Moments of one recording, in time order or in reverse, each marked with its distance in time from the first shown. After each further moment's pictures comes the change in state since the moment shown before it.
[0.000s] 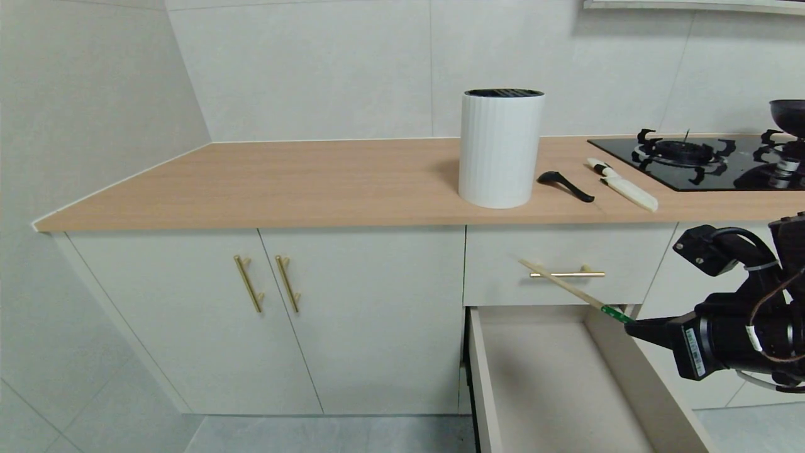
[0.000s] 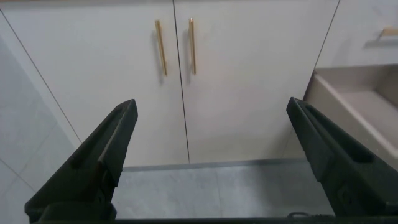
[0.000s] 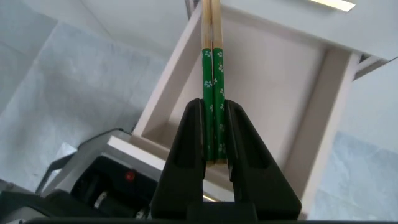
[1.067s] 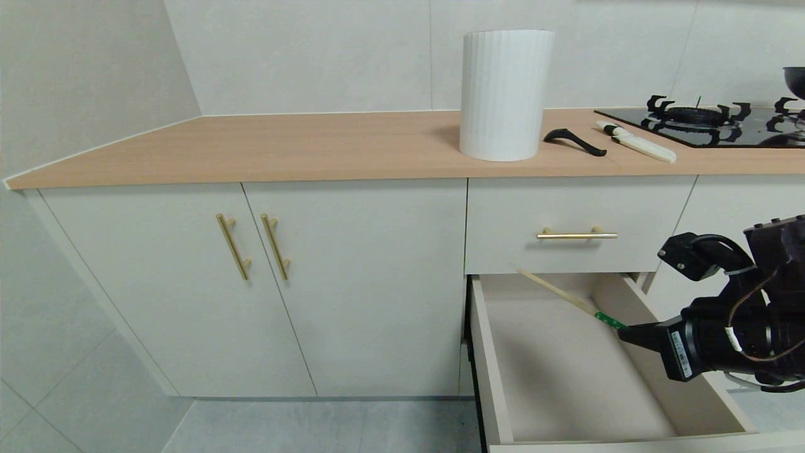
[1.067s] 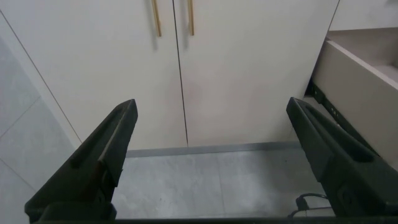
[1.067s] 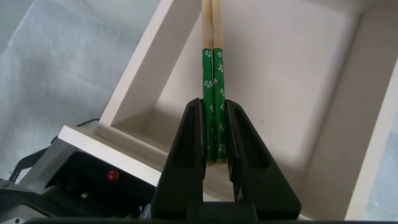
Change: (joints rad) left arm 0.000 0.000 0.000 0.000 0.000 0.000; right arm 0.000 0.051 -0.001 -0.004 0.002 0.001
